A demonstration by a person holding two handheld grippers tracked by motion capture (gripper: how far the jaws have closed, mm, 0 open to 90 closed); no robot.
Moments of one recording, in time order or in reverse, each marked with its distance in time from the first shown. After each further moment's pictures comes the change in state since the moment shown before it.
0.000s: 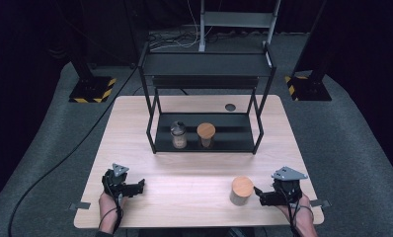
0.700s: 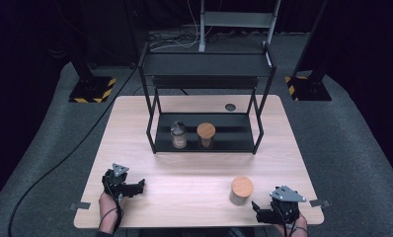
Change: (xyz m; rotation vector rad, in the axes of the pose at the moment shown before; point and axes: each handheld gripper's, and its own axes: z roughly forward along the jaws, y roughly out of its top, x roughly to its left) left arm 0.000 0.000 0.000 0.000 0.000 0.001; right arm 0.032 -0.041 -0.003 -0.023 -0.045 0.038
